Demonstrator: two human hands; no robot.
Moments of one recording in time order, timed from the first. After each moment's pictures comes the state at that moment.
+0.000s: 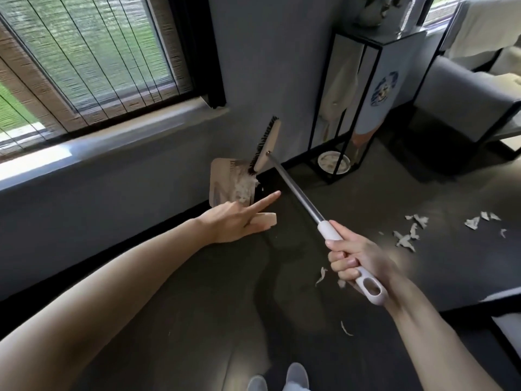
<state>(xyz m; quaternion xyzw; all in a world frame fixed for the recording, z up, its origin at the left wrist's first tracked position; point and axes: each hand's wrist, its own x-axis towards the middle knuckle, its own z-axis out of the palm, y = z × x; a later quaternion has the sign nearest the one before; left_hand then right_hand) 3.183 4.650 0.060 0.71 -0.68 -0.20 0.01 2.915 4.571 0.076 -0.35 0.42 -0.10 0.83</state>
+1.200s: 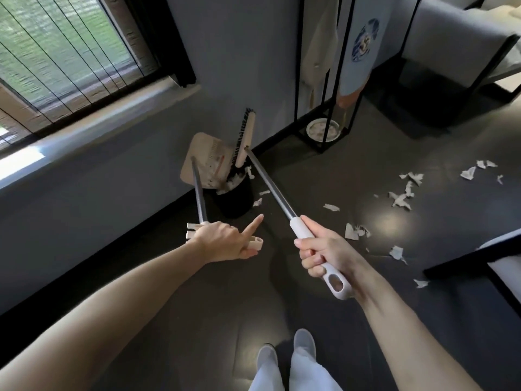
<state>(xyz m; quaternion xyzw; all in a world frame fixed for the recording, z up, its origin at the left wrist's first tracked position) 3.124 4.670 -0.021 0.63 -0.75 -0.02 -0.20 2.895 4.595 0.023 -0.34 0.42 -0.09 0.84</state>
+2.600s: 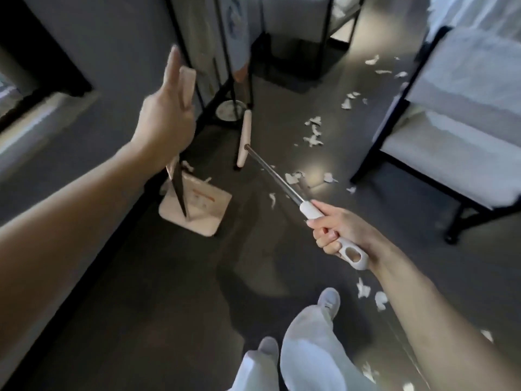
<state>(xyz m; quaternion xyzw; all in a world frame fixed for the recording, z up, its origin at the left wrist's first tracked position) 3.117 4.729 0.153 0.67 -0.66 -0.16 0.30 2.837 4.834 0.037 -0.23 0.51 -0.28 0.78</state>
